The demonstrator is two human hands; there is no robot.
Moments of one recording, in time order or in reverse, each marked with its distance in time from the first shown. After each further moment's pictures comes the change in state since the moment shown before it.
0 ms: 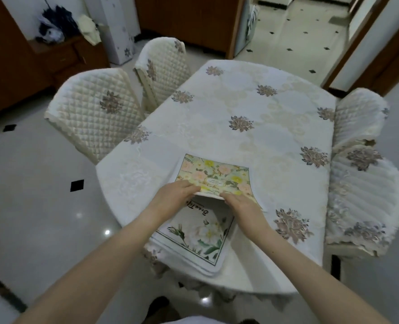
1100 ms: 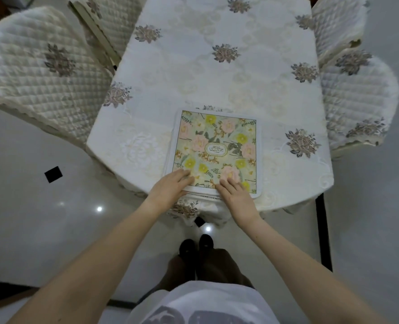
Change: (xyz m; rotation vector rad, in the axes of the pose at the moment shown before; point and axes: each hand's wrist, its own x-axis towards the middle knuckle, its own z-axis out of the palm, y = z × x) left_hand -0.100 -0.109 0.060 -0.072 -0.306 0.242; right_hand -0.045 -0.144 0.128 -0.131 -0.229 0.400
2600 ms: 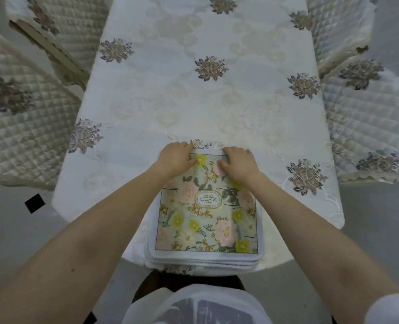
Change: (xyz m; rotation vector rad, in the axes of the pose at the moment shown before) left_hand 0.249 -0.061 -0.086 0.048 -0.100 -0.147; right_hand 0.221 0.109 -0.098 0.141 -0.053 0.276
